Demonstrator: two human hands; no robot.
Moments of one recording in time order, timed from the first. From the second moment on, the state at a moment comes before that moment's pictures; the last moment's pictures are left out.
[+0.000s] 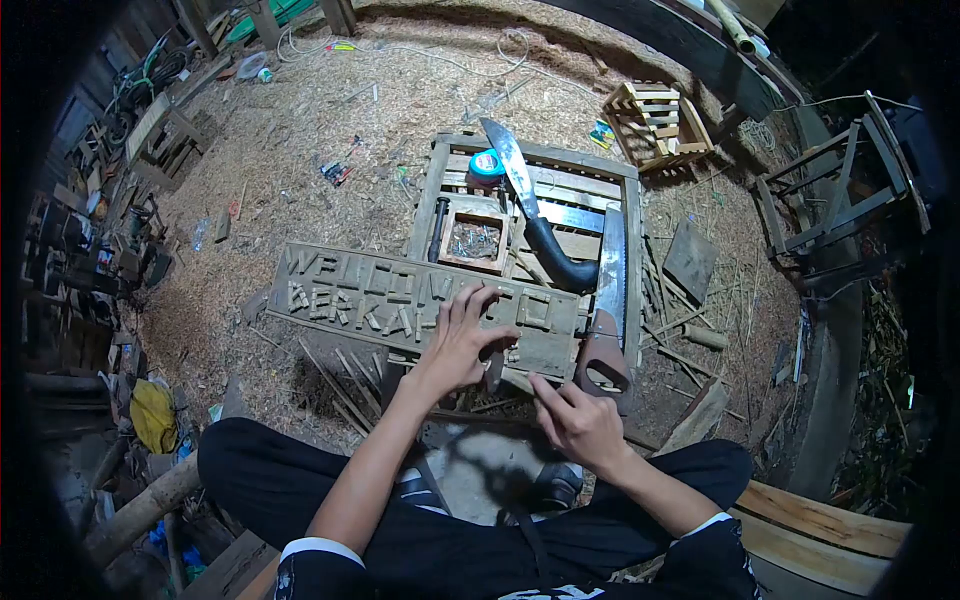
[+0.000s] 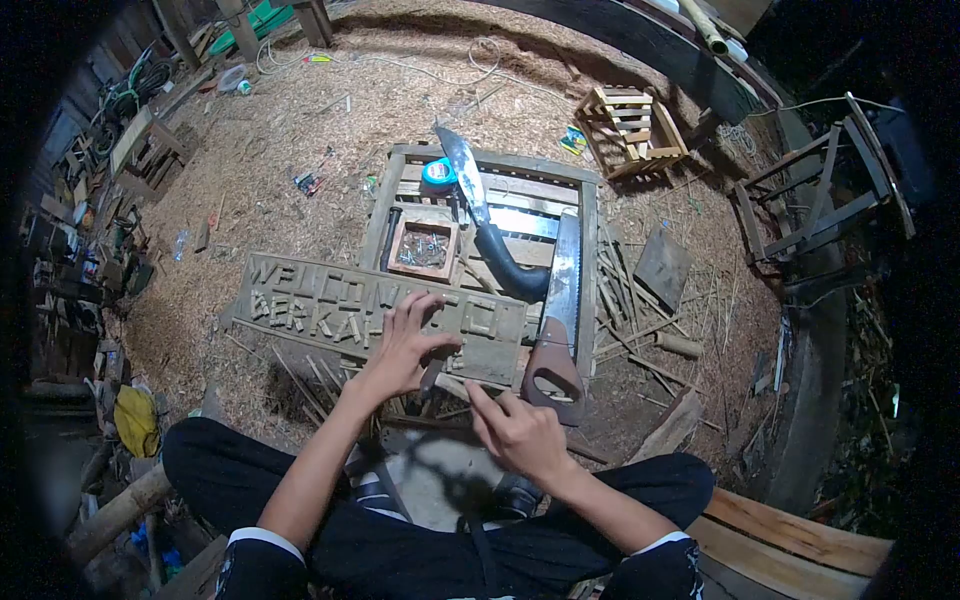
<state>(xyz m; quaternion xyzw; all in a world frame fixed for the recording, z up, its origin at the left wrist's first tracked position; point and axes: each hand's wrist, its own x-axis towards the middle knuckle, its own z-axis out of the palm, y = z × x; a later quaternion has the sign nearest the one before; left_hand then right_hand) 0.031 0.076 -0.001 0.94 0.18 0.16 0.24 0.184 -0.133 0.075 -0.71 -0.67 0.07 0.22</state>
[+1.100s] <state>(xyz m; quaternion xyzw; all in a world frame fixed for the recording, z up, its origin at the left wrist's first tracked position) 0.030 0.073 -0.002 0.93 0.18 0.16 0.27 0.195 -0.129 0.079 -0.71 -0.61 0.12 0.34</state>
